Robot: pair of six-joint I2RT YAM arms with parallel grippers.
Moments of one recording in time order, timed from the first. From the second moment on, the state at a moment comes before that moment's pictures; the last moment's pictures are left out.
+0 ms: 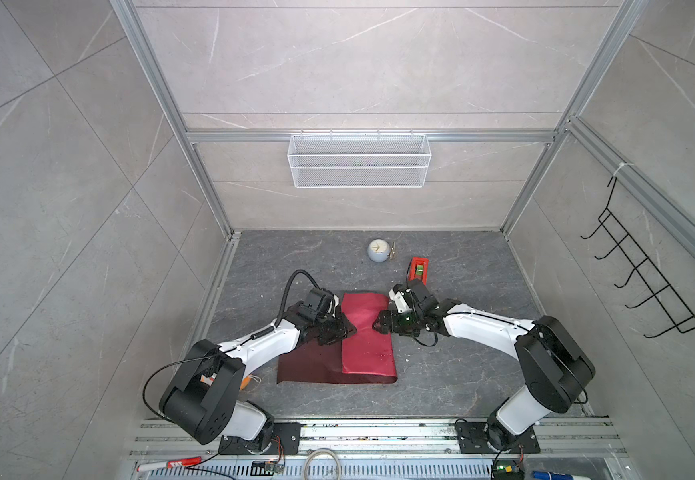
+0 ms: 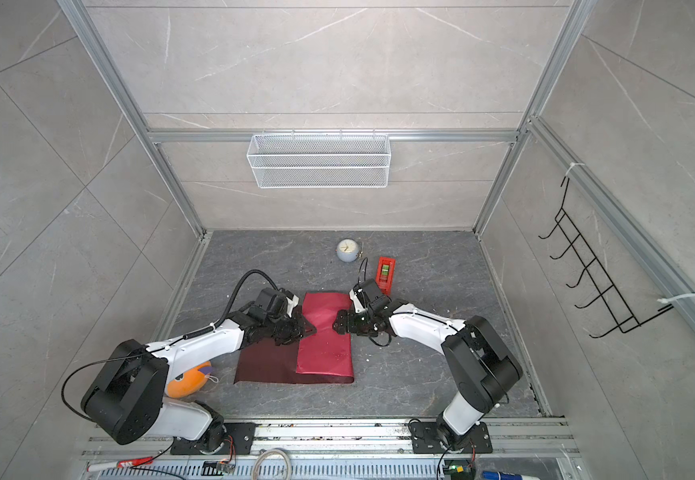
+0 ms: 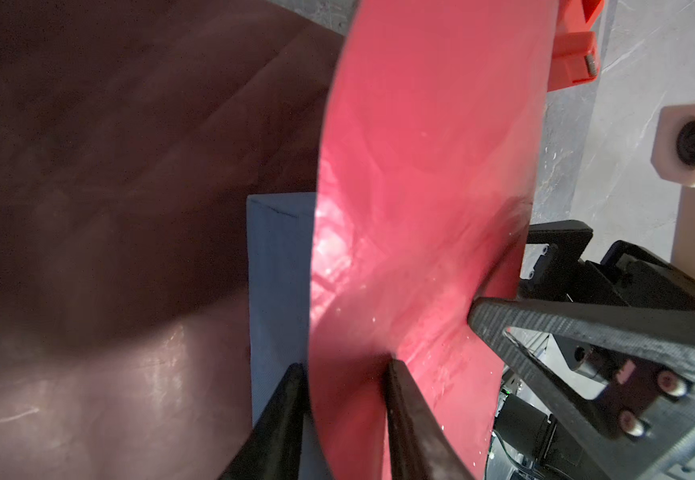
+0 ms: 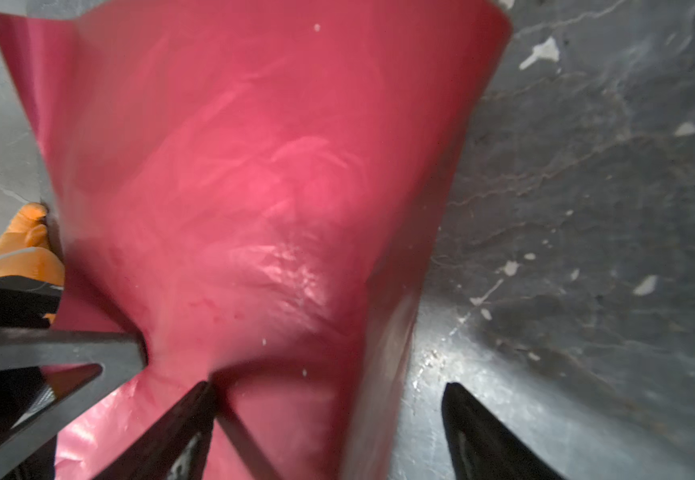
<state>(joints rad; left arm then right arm) -0.57 1.44 0.73 -0.22 0.41 -0.79 0.62 1.64 0.95 -0.31 -0.30 0.59</state>
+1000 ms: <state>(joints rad) -0.64 1.54 0.75 -0.07 0.43 -0.85 0.46 1.56 0.93 -0.45 -0.40 0.48</state>
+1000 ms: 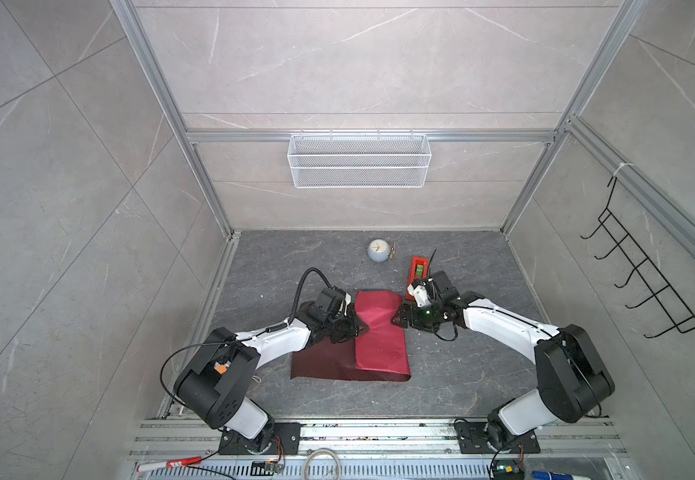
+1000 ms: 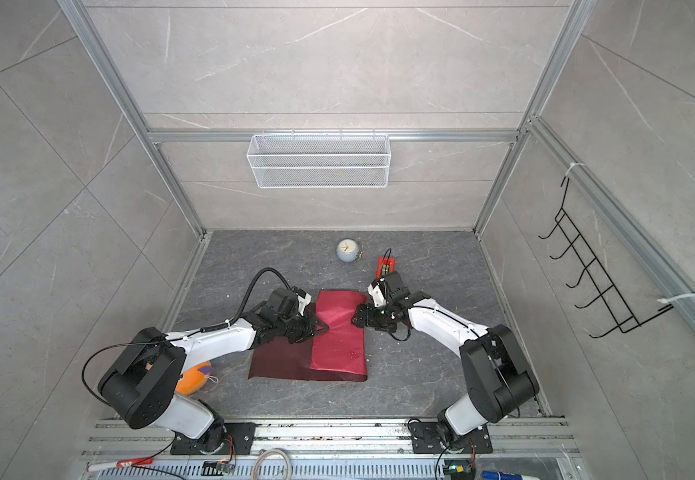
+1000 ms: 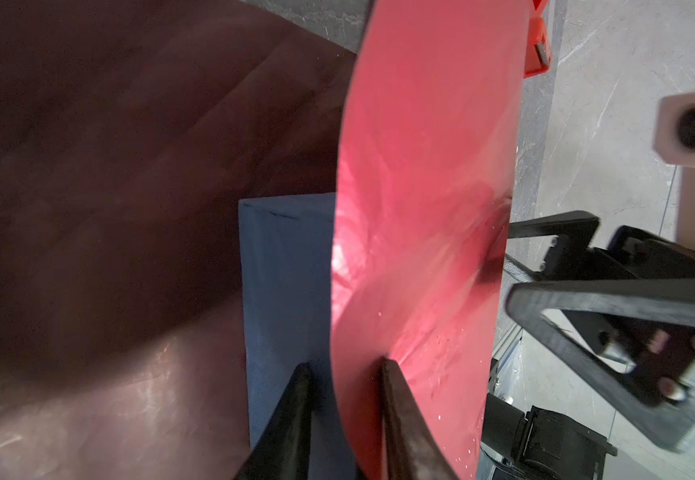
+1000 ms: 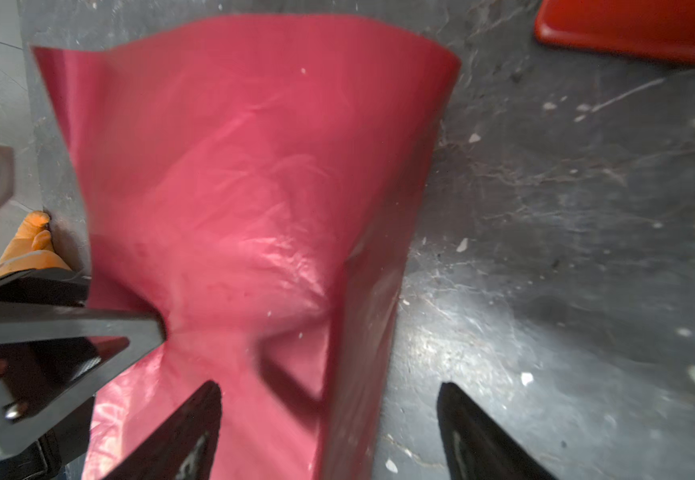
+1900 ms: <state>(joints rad) -0.58 1.26 0.75 -0.36 0.23 -0.76 0.46 1.59 0.90 -0.39 -0.42 0.46</state>
